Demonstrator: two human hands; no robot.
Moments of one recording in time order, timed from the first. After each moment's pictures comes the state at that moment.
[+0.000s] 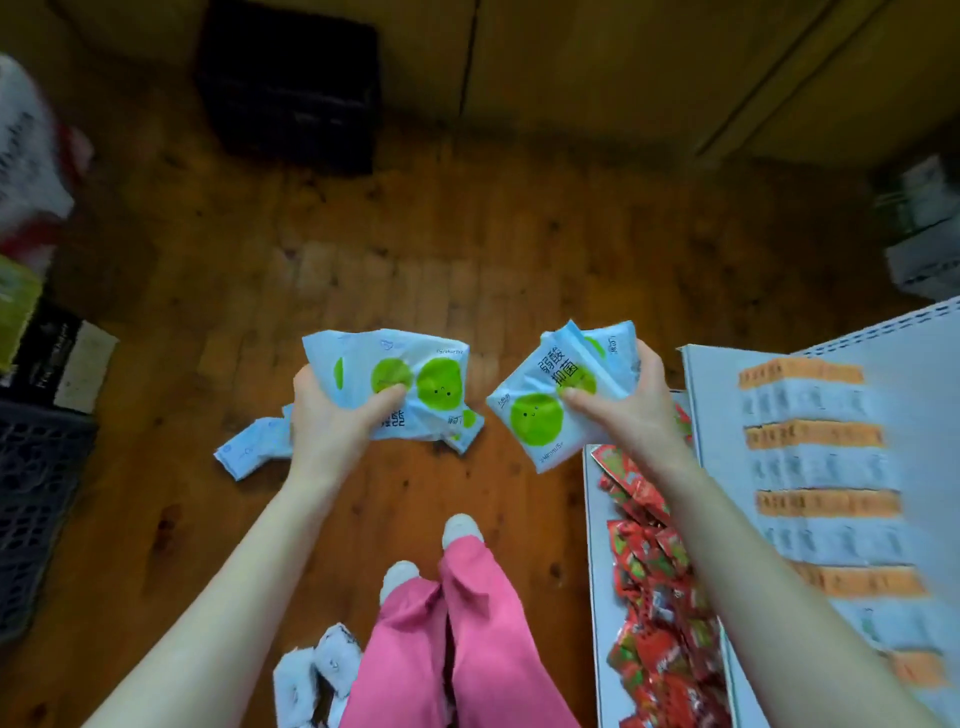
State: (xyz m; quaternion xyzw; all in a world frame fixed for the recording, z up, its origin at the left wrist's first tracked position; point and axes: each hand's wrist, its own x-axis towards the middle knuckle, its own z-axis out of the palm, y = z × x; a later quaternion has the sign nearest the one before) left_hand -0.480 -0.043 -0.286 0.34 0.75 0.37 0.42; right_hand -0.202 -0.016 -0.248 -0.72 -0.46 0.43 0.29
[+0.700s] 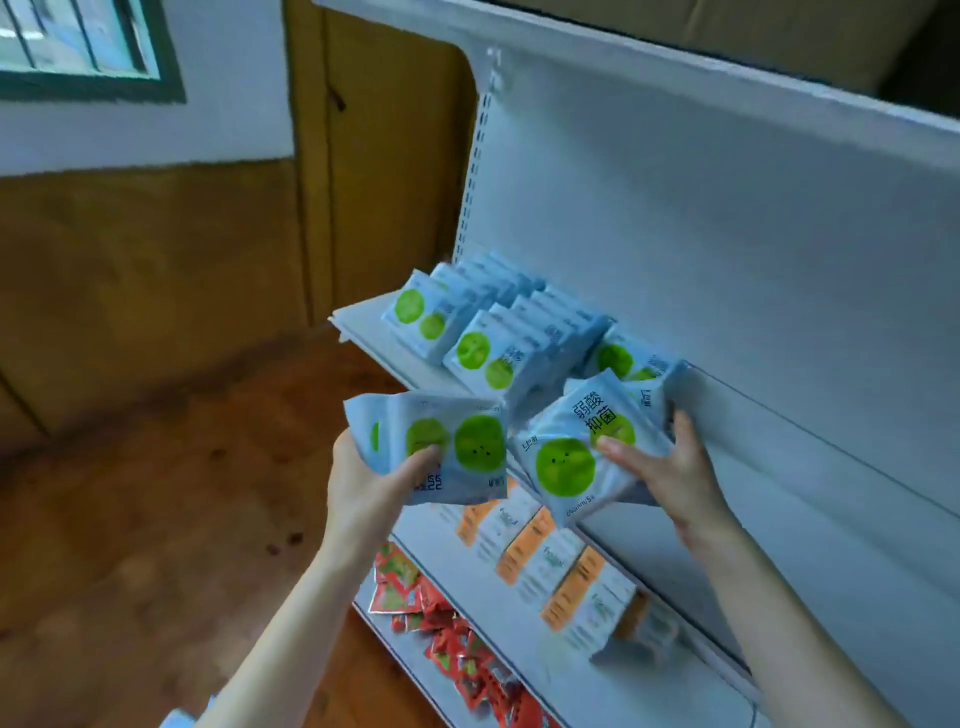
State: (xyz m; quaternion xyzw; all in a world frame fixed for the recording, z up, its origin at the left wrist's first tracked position) left_hand -0.088 -0.086 -0.081 0.61 0.37 0.35 0.61; right_hand 0.101 -0.274 -0.016 -0.76 -0.21 0.13 0.61
